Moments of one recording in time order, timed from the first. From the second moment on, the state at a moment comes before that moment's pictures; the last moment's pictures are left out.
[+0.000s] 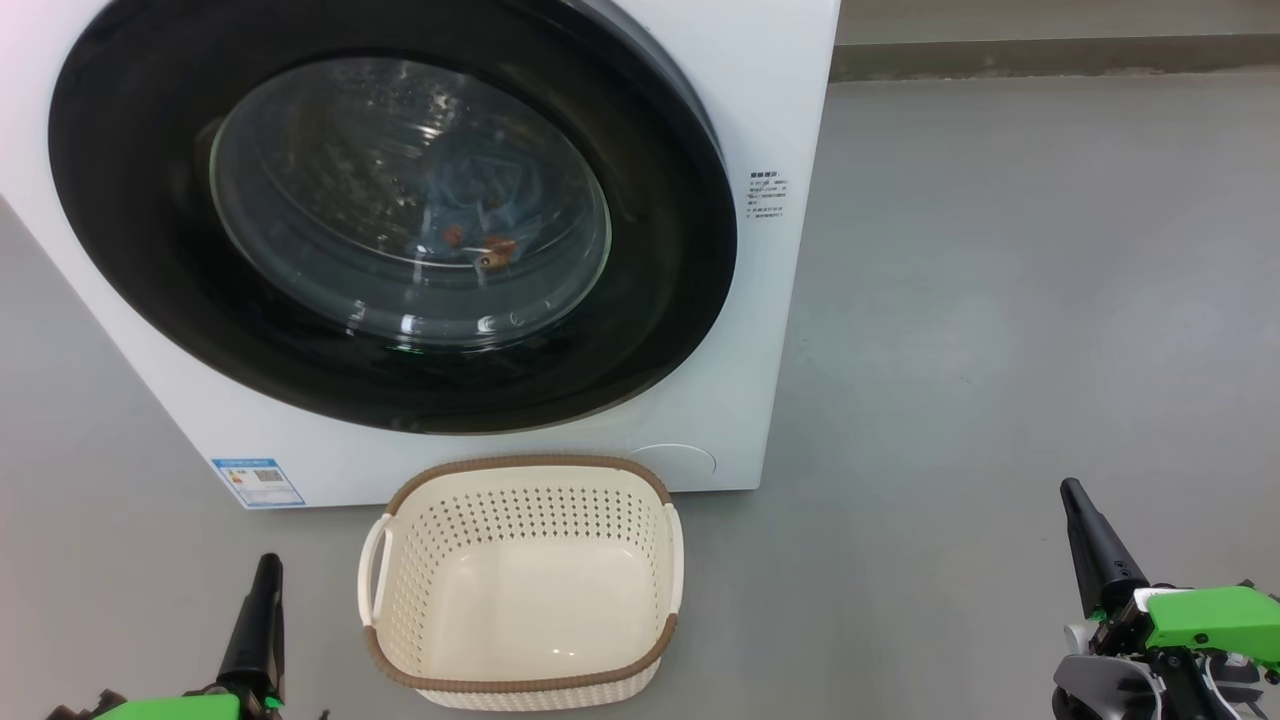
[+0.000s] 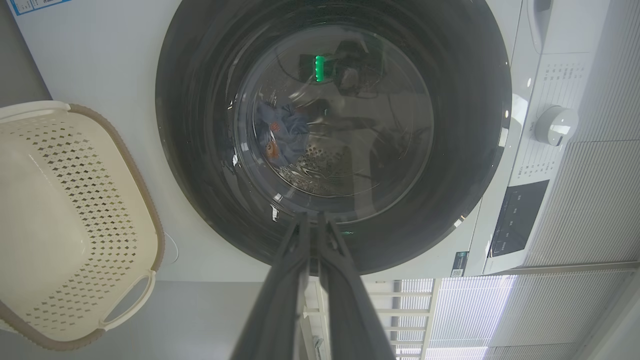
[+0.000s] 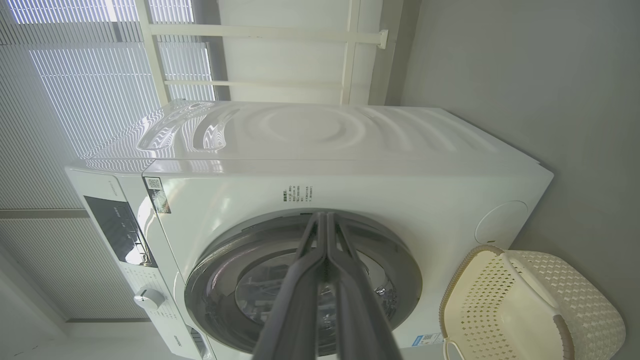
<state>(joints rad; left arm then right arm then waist) -0.08 0.04 0.08 0.28 -1.60 -0.13 0.11 -0.07 -0.06 -0.10 0.28 1.63 0.13 0.08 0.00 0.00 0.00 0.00</state>
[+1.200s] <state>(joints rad) -0.08 0.04 0.08 0.28 -1.60 -0.13 0.11 -0.07 -0.06 -0.10 0.28 1.63 0.13 0.09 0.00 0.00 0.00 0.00</state>
